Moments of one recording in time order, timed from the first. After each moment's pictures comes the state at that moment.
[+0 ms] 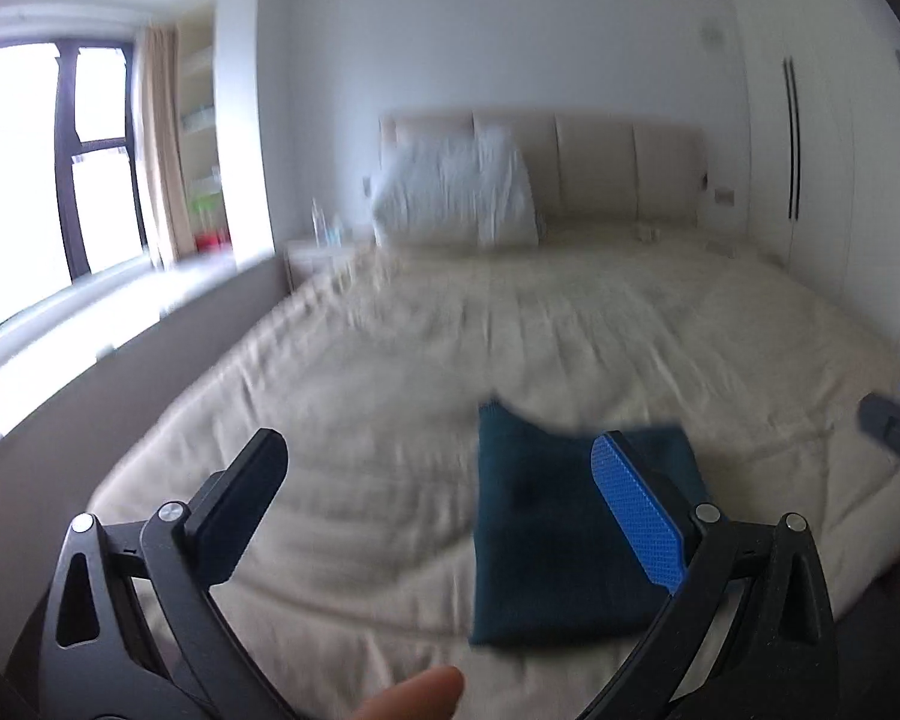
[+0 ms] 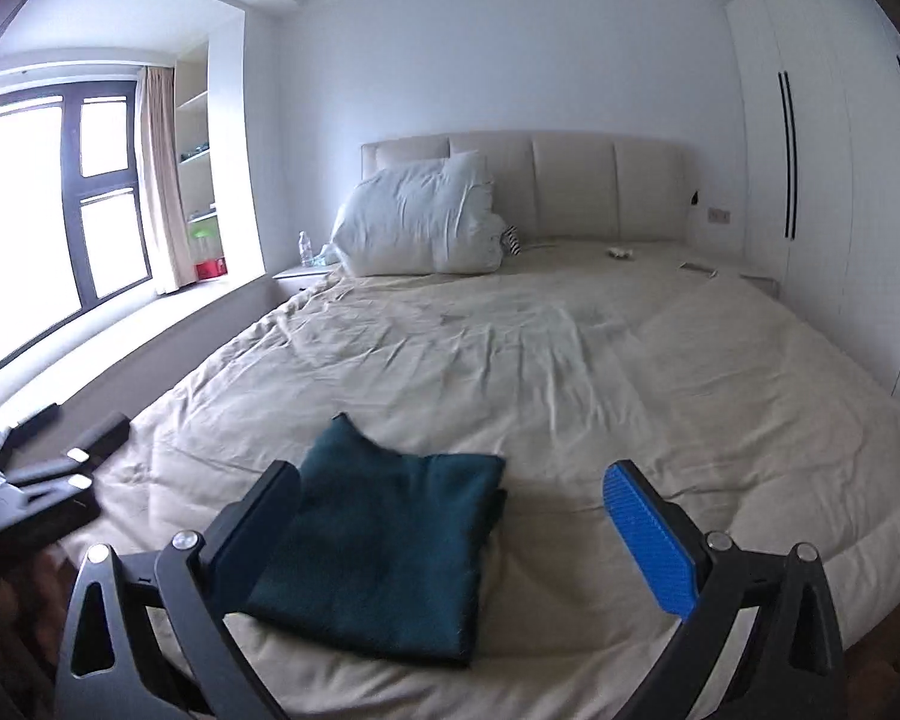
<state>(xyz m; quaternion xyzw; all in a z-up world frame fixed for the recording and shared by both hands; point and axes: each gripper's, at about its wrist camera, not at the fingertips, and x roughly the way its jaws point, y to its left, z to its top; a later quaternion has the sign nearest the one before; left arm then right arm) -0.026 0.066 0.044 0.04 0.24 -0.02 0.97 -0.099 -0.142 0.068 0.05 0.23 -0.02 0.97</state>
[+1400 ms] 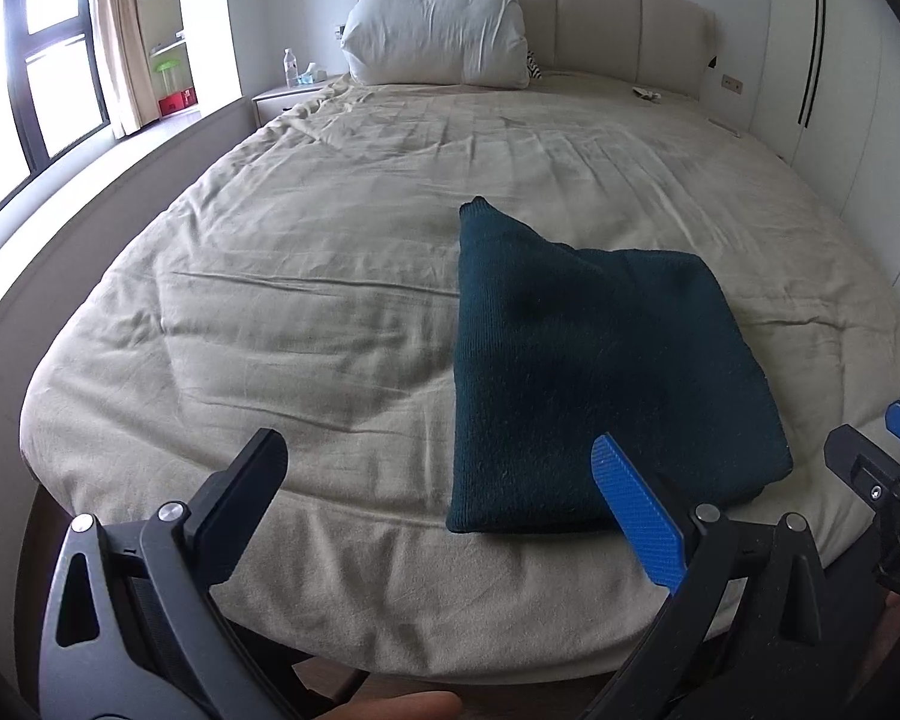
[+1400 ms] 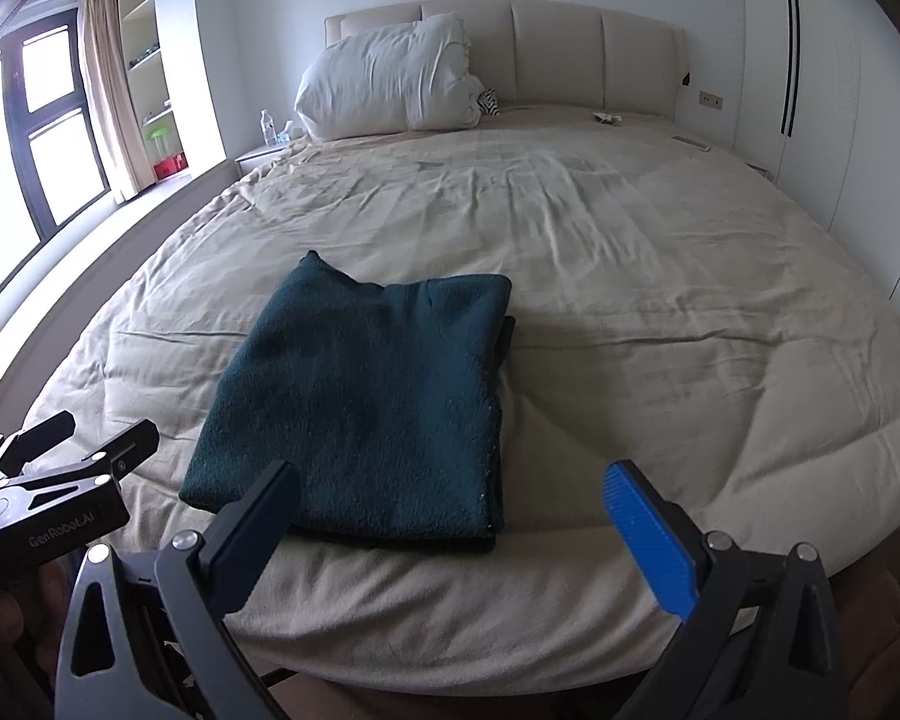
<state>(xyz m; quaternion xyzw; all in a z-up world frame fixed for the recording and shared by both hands) 0.036 0.067 -0.082 0.03 0.40 -0.04 0.91 -0.072 -0.121 -0.026 0.06 0.39 -0.05 0.92</state>
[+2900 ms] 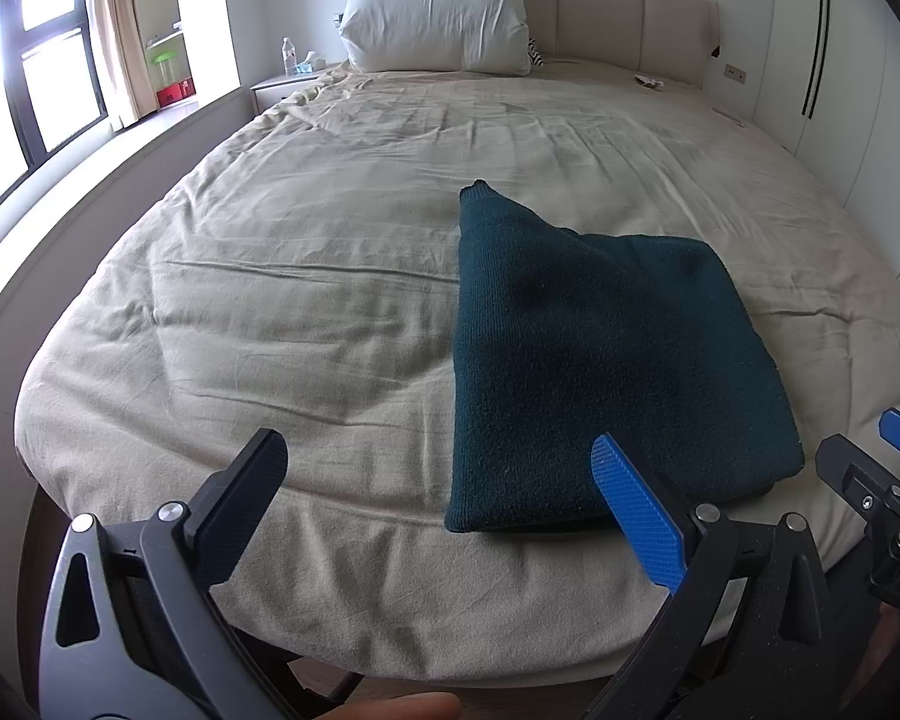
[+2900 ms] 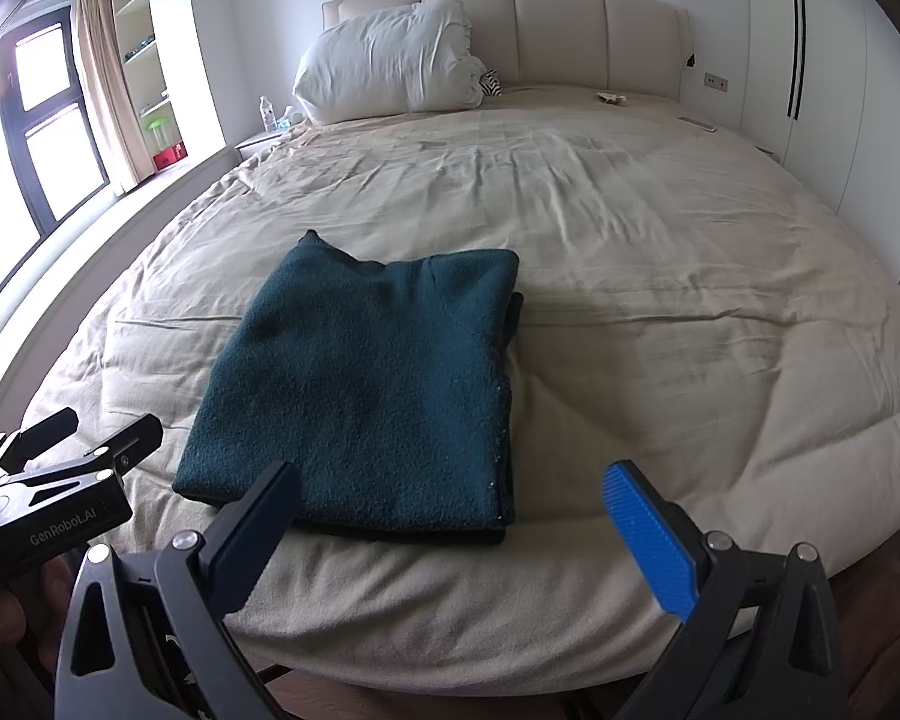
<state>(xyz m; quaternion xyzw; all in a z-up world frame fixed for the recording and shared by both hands) 0.045 0.068 -0.094 0.03 0.41 -0.04 0.91 -0.066 -0.122 -0.035 0.07 0.40 -0.05 0.91</state>
